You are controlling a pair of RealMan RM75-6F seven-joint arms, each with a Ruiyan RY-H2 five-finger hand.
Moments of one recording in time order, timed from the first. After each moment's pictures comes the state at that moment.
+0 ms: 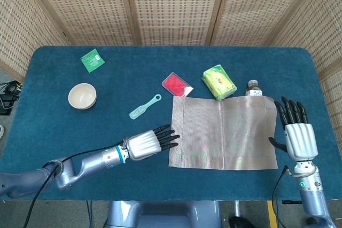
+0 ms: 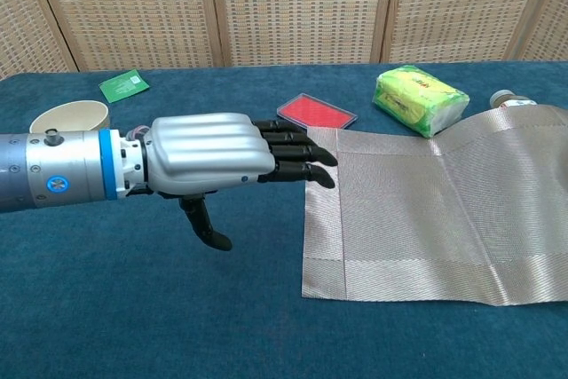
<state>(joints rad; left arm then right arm) -0.93 -1.59 0.00 -1.26 1.90 0.90 0.05 0.28 -1.28 0.11 -1.47 -1.43 1.51 -0.09</state>
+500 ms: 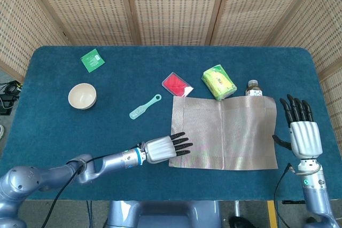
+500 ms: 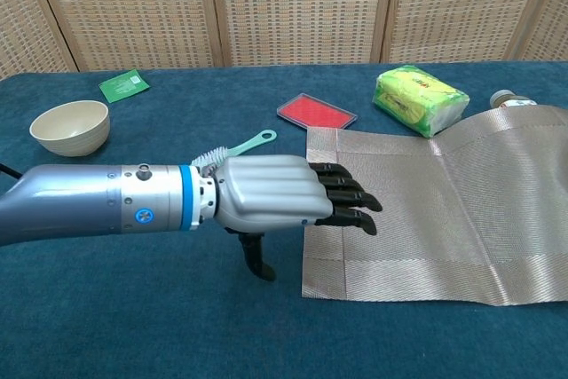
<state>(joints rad) -1.06 -1.78 0.02 -1.08 1.88 0.82 -0.03 0.27 -1.27 0.15 -1.47 -1.41 1.48 -0.06</state>
